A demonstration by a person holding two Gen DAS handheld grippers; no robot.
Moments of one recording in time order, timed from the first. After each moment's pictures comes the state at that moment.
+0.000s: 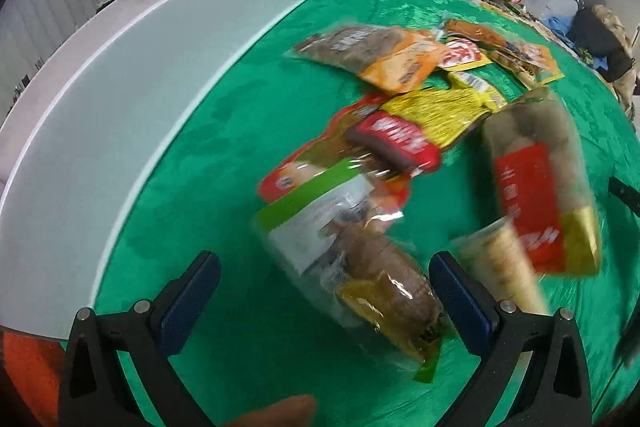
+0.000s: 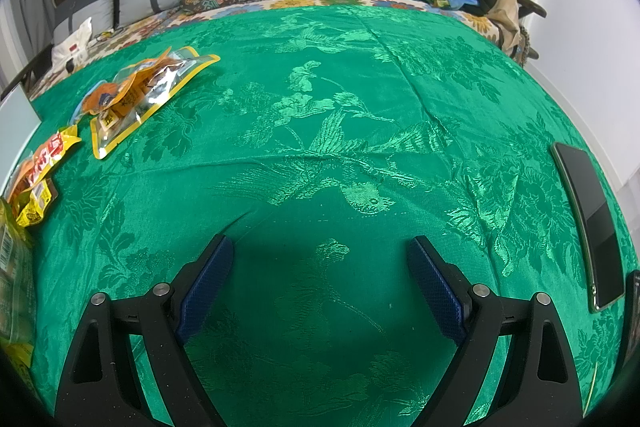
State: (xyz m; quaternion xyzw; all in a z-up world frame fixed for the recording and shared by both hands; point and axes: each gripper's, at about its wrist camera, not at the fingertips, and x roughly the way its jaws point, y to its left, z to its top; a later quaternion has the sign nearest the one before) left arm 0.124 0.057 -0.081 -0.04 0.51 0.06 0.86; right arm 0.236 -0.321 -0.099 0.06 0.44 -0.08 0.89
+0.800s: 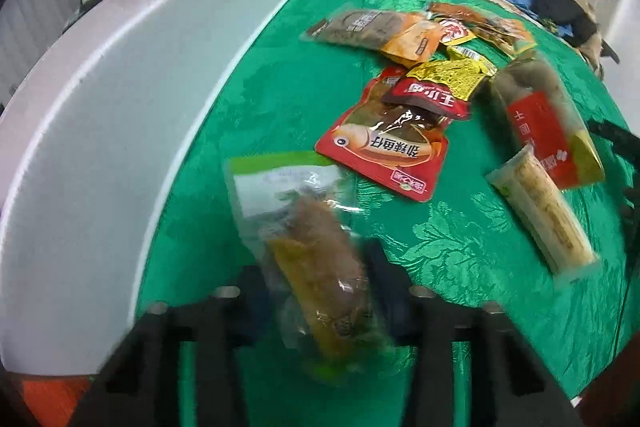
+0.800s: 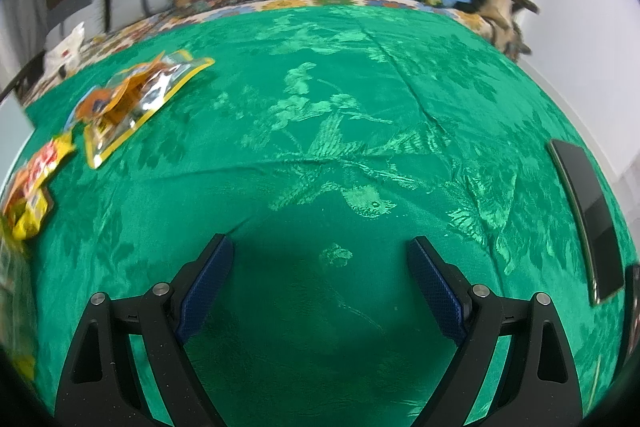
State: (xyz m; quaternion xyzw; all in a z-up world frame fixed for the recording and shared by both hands) left arm 0.081 0.106 -0.075 0.00 0.51 -0.01 0.86; right arm 0.243 -0.319 -0.100 0.07 0.44 -0.11 0.89
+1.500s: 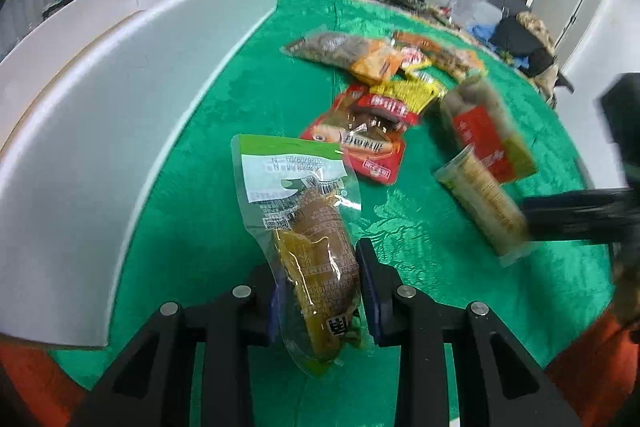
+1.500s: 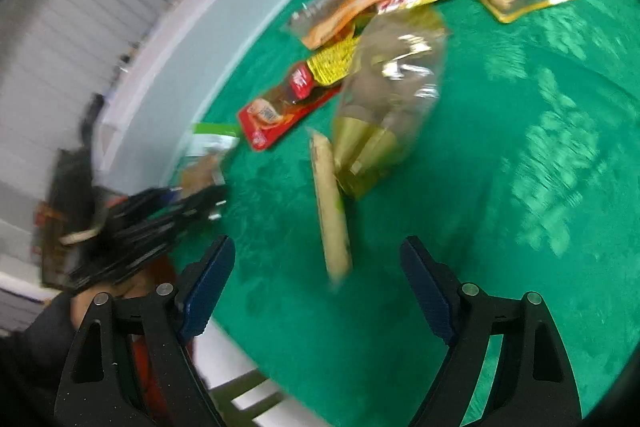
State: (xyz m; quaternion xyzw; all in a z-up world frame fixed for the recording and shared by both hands) left arm 0.061 0.123 -0.065 -0.08 0.47 -0.09 0.87; right arm 0.172 -0.129 -0.054 0.06 0.58 0.30 0.76
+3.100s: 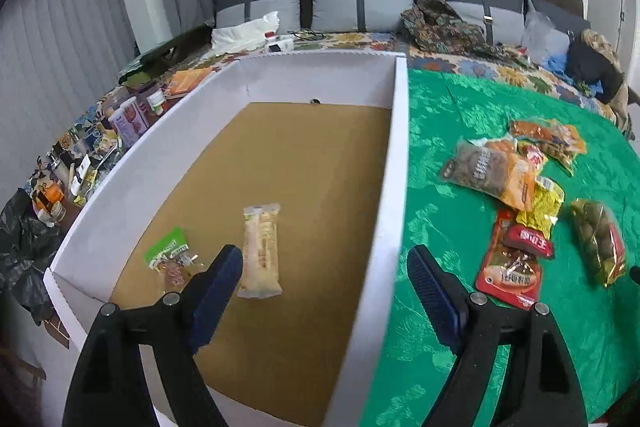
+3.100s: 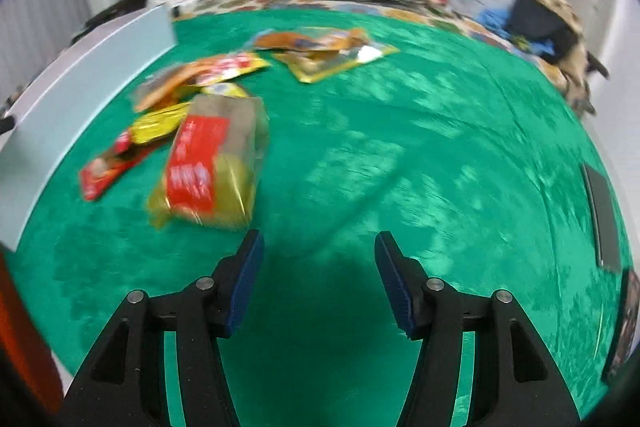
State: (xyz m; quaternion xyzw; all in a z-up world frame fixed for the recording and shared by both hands) left arm 0.126 0.207 0.000 0.03 0.40 0.06 0.91; right arm 0.141 -0.205 -0.064 -0.01 0.44 0.05 0.90
